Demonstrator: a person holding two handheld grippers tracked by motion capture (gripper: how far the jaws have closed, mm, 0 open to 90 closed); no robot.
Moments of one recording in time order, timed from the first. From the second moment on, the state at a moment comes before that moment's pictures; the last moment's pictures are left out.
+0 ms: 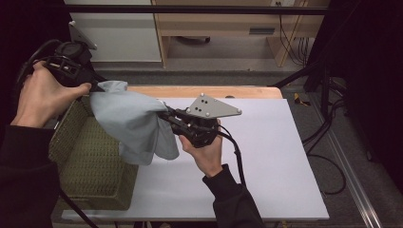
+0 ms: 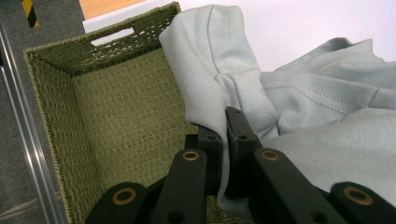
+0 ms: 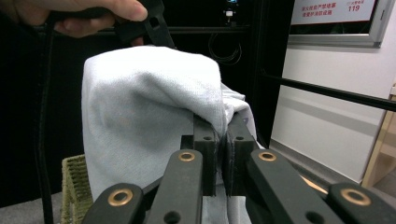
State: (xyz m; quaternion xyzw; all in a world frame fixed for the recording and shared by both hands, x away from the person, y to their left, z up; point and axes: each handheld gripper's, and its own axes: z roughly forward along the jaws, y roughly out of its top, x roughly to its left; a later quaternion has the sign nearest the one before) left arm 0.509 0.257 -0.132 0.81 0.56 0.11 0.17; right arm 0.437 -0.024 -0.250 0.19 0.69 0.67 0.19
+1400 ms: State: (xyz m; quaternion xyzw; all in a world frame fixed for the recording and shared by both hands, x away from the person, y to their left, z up) left arm 0.512 0.240 -0.142 0.82 0.54 0.12 0.15; right arm 0.451 -0.018 -0.359 0.23 0.74 0.62 0.12
